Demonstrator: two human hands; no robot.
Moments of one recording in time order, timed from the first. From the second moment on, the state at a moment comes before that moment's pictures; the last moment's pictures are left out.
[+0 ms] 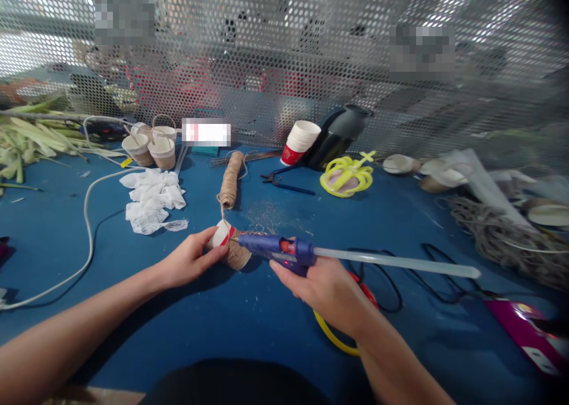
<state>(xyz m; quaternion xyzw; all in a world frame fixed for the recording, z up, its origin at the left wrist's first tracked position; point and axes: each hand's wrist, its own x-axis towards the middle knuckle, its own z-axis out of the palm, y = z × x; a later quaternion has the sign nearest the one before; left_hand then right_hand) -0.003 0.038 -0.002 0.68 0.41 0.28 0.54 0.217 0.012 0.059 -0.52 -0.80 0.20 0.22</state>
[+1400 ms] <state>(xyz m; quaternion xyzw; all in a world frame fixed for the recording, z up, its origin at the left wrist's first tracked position) -0.011 0.037 0.004 0.76 0.39 0.24 0.47 0.219 0.012 0.060 -0.57 -0.73 0.29 0.23</state>
